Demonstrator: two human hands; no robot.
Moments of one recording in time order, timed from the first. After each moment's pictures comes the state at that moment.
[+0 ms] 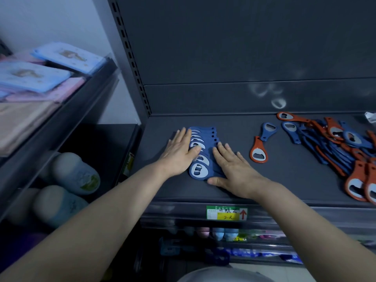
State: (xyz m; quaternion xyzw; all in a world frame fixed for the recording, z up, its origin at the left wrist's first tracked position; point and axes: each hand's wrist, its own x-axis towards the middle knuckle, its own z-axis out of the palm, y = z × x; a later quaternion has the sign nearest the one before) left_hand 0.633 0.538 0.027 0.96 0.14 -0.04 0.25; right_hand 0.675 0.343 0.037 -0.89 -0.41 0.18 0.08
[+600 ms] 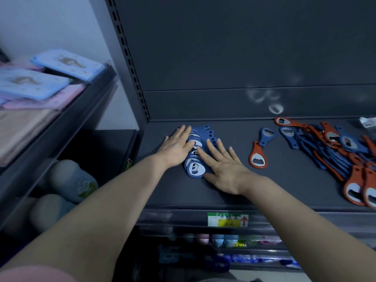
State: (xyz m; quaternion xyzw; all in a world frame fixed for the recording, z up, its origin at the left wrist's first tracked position) left_hand 0.662 0.563 0.032 0.96 0.13 -0.06 0.23; right_hand 0.685 0.369 0.039 -0.88 -0.44 0.15 0.05
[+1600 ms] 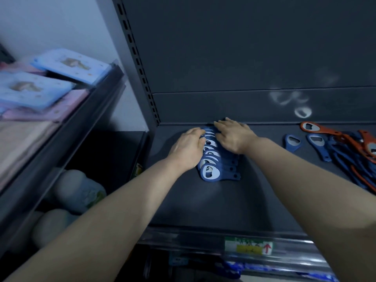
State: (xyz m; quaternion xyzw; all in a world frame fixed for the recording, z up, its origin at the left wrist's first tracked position) left_hand 0.684 0.568 0.043 0.95 0.14 0.07 0.26; right_hand 0.798 0.441 0.051 -0.92 -0.37 0.13 0.05
